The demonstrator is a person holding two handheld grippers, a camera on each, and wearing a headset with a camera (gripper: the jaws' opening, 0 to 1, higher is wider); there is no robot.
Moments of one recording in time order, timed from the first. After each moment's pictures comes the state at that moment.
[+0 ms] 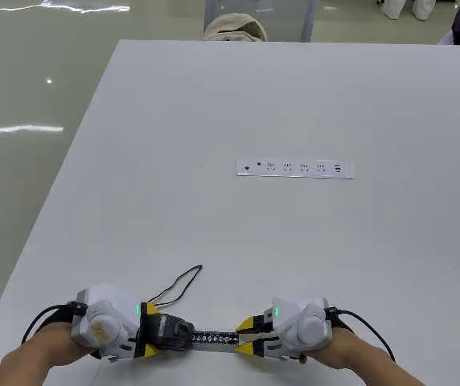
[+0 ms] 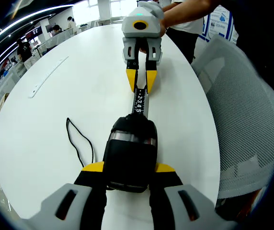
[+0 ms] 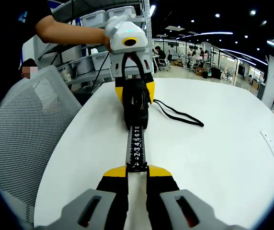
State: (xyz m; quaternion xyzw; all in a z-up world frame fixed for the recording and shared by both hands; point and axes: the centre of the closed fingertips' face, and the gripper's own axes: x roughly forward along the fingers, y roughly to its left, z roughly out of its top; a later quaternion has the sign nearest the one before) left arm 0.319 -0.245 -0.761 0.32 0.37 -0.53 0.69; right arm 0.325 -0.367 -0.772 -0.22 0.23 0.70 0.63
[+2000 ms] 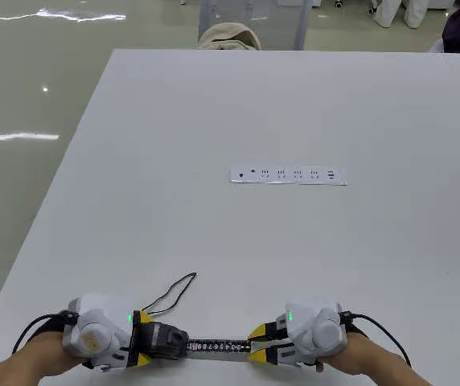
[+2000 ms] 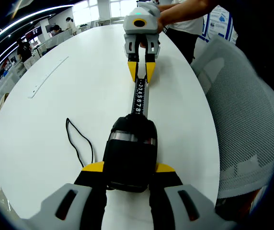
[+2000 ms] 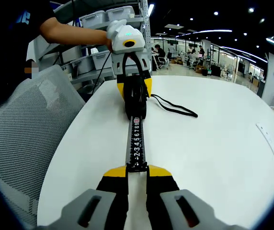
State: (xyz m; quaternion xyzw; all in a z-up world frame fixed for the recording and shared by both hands) left arm 0.318 -0.244 -0.761 0.31 0.36 -0.54 0.69; right arm 0.327 -0.398 -0.769 -0.22 0.24 0.70 0.63
